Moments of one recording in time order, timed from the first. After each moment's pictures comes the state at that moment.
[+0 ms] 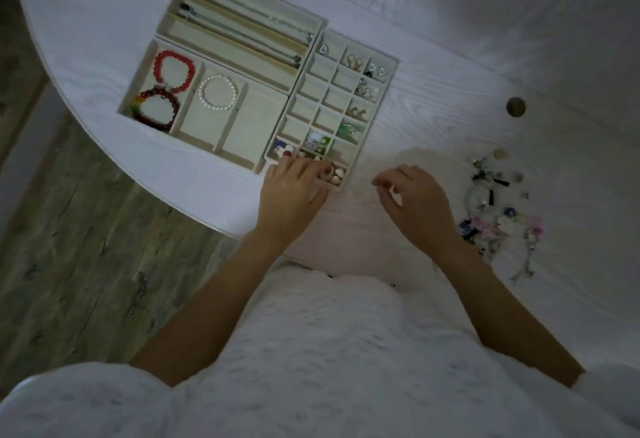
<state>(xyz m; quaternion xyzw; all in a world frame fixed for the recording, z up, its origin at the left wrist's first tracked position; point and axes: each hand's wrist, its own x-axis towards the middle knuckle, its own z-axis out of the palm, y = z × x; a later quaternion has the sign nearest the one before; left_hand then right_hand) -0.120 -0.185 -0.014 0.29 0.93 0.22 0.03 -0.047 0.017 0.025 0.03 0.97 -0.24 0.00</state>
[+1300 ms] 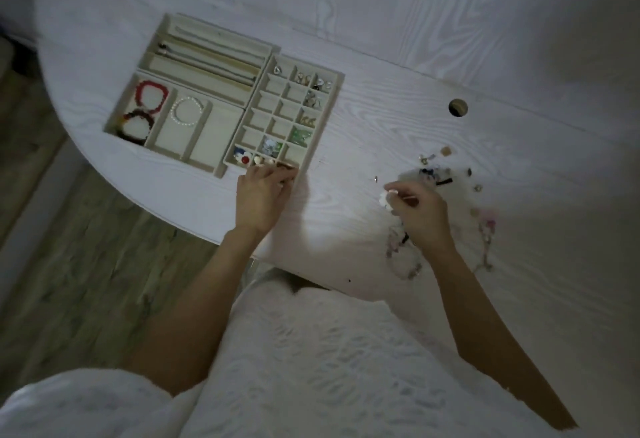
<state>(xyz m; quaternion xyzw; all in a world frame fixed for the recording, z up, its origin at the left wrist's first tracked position) -0.093 -0.143 -0.013 0.22 0.95 0.21 0.05 0.024 0.093 0.031 0.30 0.80 -0.52 -0.02</state>
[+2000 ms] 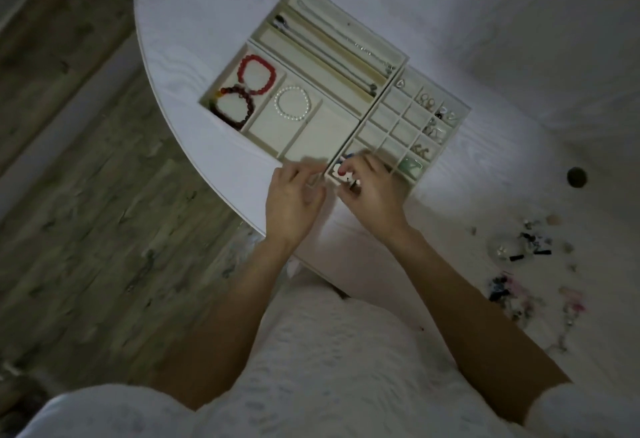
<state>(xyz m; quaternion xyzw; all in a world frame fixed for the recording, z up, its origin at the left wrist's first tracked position) -0.134 -0.240 -0.020 0.06 0.92 0.37 0.04 -0.135 -0.085 -0.005 -0.03 0.93 -0.35 0.04</state>
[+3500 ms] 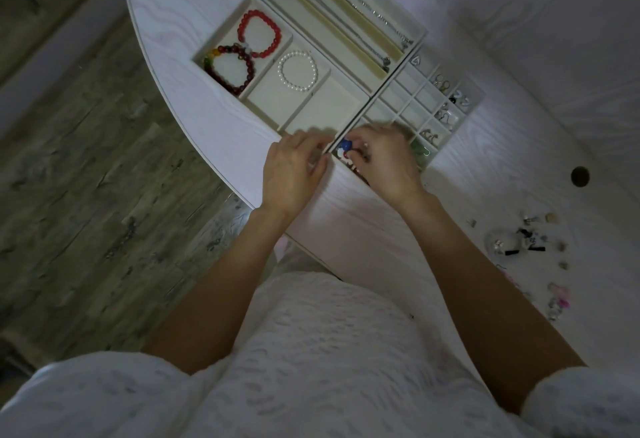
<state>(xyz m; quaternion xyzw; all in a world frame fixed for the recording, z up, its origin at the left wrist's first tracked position) -0.150 -0.239 -0.024 0.09 0.93 0.35 0.03 -0.167 -0.077 0.006 -0.05 0.95 -0.27 0.12</state>
